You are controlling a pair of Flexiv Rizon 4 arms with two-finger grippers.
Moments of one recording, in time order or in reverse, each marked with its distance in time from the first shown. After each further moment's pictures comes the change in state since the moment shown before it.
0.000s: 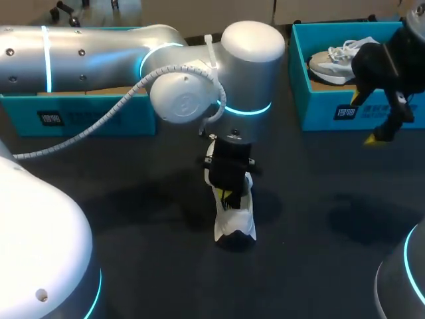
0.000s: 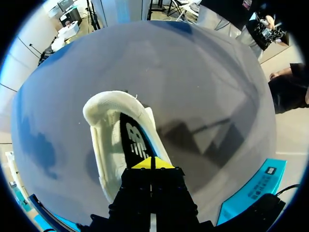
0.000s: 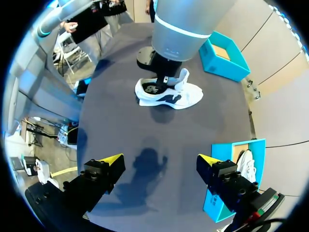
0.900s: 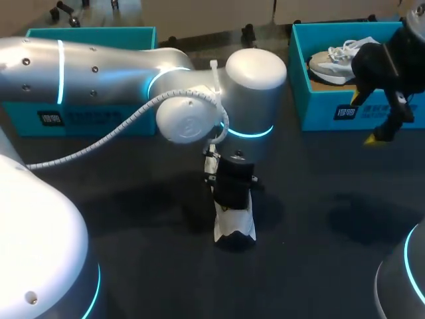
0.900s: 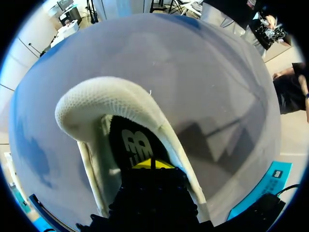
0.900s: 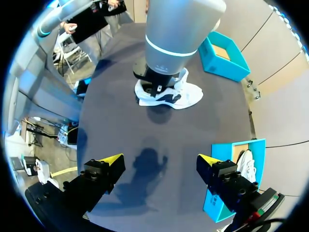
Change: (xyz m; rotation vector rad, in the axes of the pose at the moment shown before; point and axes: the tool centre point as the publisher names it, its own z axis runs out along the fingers) left arm -0.017 -0.005 0.040 -0.001 -0.013 -0.004; right arm 0.000 0.000 0.000 0.000 0.000 0.000
